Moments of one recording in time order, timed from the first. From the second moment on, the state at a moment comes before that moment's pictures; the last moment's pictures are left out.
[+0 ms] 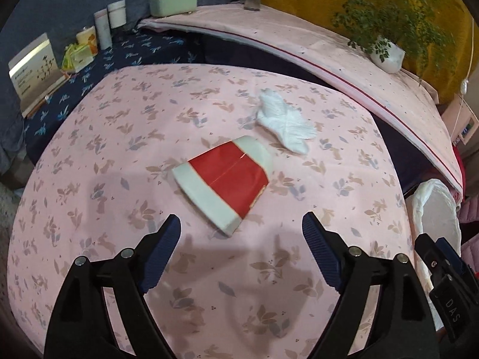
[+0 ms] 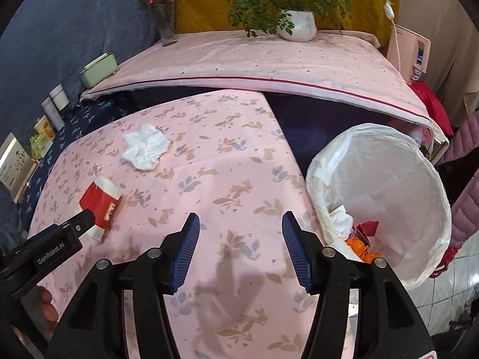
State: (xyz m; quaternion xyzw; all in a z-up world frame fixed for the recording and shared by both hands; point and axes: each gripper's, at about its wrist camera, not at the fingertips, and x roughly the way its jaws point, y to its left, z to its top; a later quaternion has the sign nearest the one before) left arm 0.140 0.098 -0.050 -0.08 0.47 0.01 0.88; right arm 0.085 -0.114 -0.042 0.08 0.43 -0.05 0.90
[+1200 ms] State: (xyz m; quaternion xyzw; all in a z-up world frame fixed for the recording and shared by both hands) left arm 0.209 0.156 -0.046 -0.14 0.45 -0.04 0.88; right arm 0.217 0.007 -0.077 0.04 0.47 0.04 0.88
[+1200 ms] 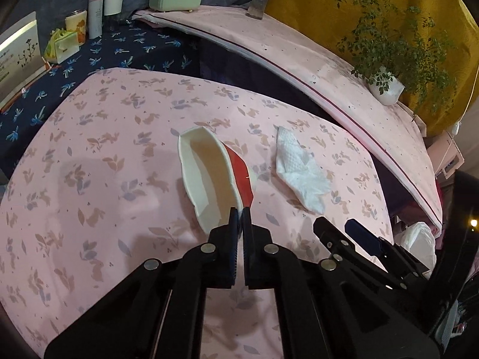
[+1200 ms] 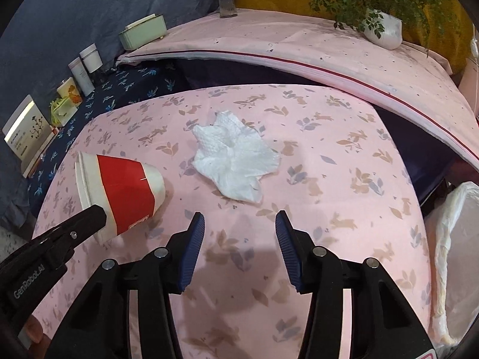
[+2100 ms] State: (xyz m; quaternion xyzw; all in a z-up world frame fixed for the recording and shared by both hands) left arm 0.197 0.102 -0.020 -0.08 0.44 -0.08 0.89; right arm 0.202 -0.048 -0.075 0.08 0.46 0.01 0.88
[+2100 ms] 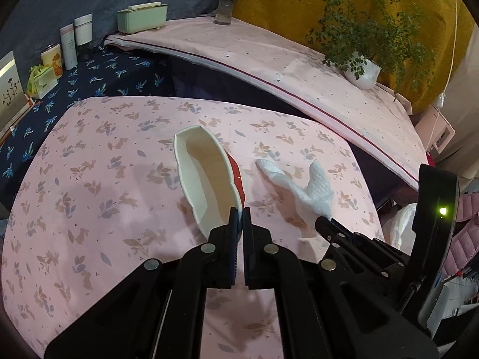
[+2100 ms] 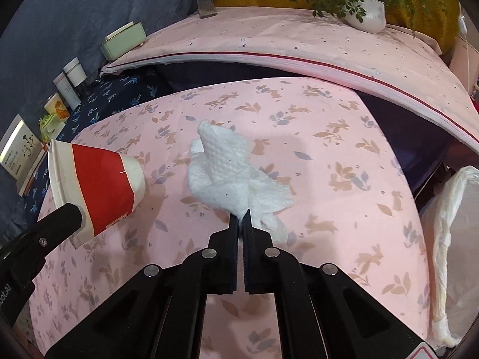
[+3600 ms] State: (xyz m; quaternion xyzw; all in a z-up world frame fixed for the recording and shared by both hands) left arm 0.091 -0.202 0.012 0.06 0.43 -0.28 0.86; right arm 0.018 -0.342 -0.056 0.23 0.39 -0.19 0.87
